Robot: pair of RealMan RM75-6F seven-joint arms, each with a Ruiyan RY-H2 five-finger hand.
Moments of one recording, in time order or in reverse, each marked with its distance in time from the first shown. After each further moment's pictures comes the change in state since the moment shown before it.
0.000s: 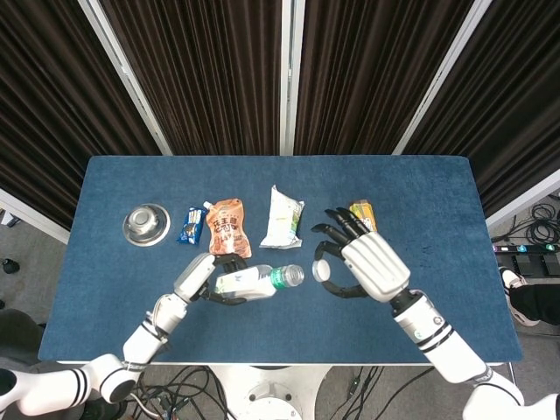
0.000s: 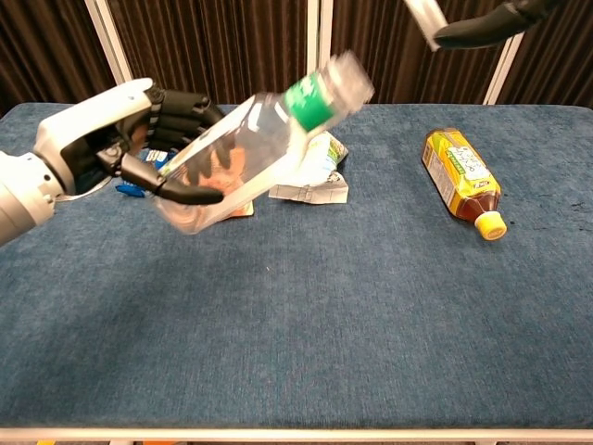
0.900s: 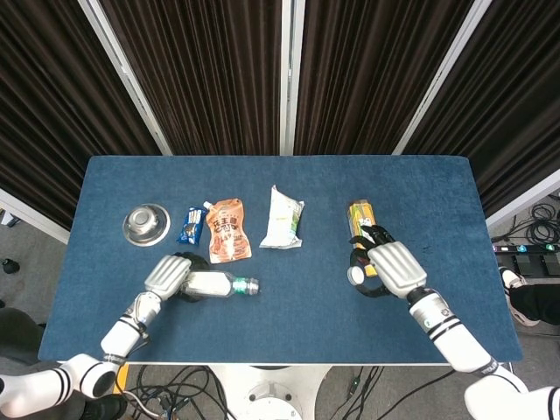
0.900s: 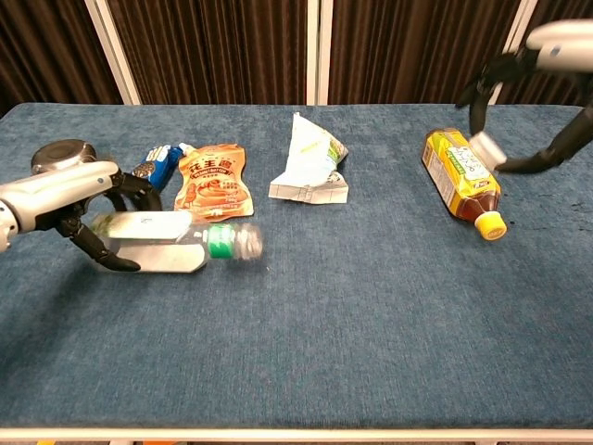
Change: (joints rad) left arm 0.032 0.051 0.041 0.102 -0.164 -0.197 0.463; right arm -0.013 -0.097 -0.098 0.235 0.152 -0.137 -0.037
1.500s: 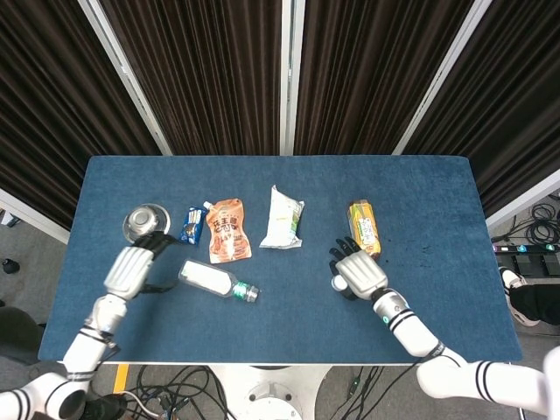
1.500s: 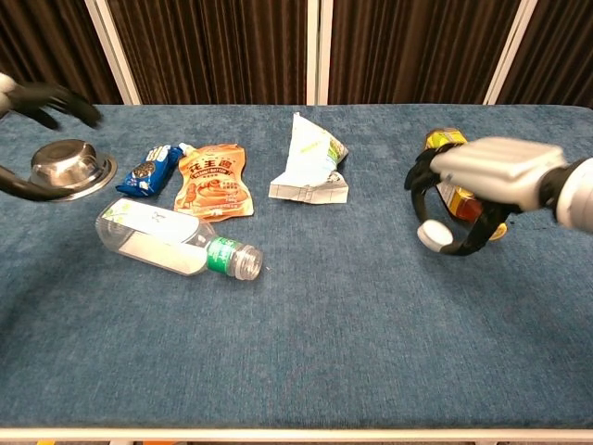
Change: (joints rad) left arm 0.136 0.200 -0.021 -0.210 0.056 0.276 0.014; right arm 0.089 -0.375 -0.070 0.388 0.044 -0.065 -0.283
